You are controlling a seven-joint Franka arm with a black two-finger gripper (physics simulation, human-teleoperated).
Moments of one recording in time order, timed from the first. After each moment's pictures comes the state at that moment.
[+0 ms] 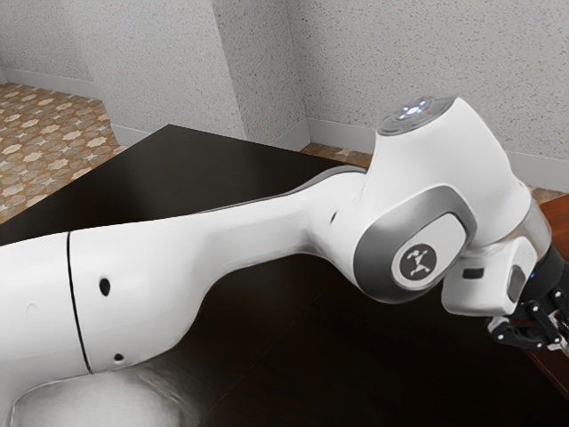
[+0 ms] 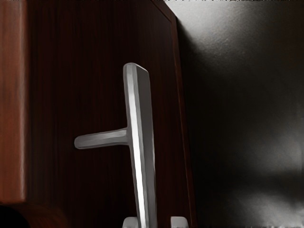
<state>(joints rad) -0.33 0.35 -0.22 -1.43 -0.17 2.19 1.83</state>
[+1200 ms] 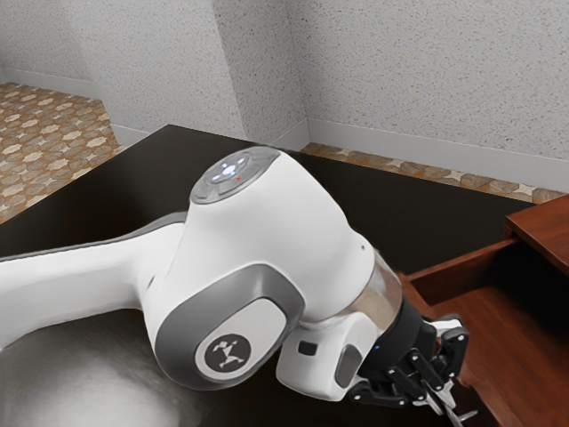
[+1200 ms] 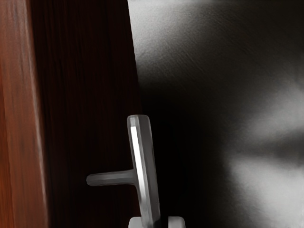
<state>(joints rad) -0.34 -0.20 -0.20 -2.07 -0.20 2.29 1.88</state>
